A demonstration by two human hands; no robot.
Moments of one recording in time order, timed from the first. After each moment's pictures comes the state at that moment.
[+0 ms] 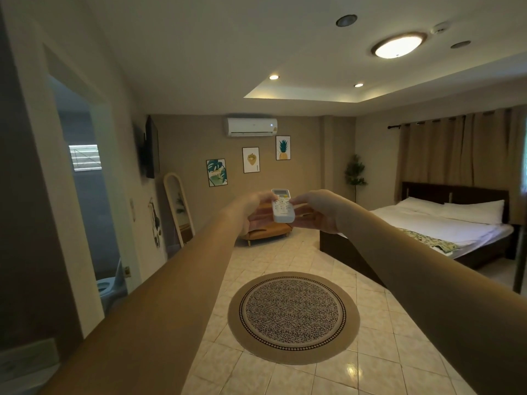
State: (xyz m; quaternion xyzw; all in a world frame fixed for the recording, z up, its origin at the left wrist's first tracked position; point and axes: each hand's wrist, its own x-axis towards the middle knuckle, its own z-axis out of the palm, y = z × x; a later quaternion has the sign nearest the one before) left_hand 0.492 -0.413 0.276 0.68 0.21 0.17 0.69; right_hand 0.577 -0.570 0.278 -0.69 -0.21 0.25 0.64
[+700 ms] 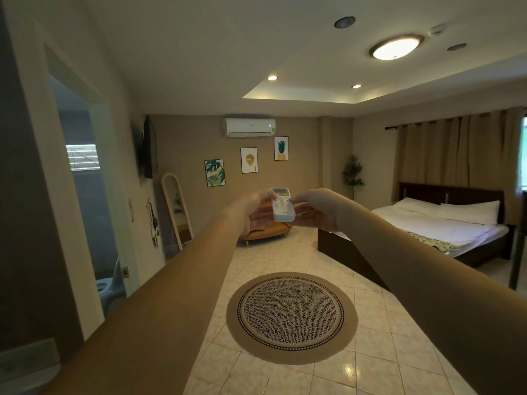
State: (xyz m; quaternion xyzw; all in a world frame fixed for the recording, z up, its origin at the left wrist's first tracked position) left_hand 0.487 -0.414 0.277 0.67 0.21 0.18 0.69; right_hand 0.570 -0.568 0.281 -0.70 -0.21 0.24 0.64
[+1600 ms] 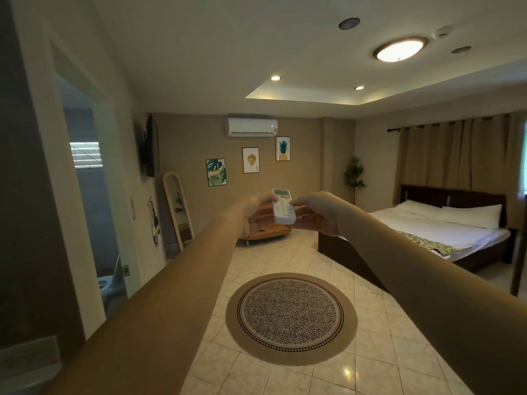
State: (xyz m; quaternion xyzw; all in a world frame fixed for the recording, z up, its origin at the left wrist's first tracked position) left_hand 0.480 -0.405 0.273 0.66 0.20 0.17 0.71; right_hand 0.569 -0.562 0.276 -0.69 -0.22 0.25 0.65
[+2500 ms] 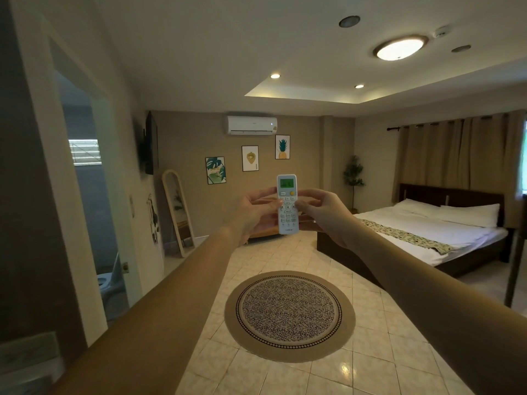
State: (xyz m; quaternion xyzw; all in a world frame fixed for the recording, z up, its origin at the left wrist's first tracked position) left_hand 0.479 -0.402 0.247 0.68 0.01 0.22 0.70; right_hand 0.579 -0.575 0.246 -0.70 -0.35 0.06 0.62
